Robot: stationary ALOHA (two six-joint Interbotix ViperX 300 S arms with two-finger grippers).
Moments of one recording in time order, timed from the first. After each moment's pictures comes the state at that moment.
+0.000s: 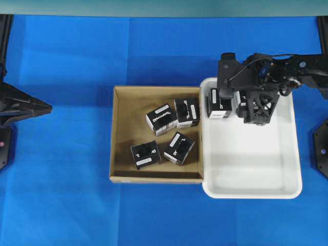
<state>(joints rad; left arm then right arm) 0.01 -1.04 0.97 0.01 0.27 -0.11 -0.39 -0.14 0.83 -0.01 0.55 -0.34</state>
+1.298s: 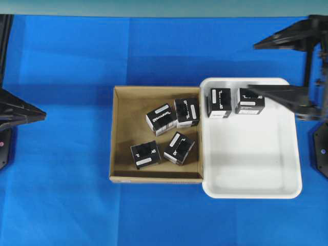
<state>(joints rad) -0.03 -1.08 0.97 0.01 0.30 -0.16 -0.20 -0.85 0.80 0.02 0.28 -0.14</state>
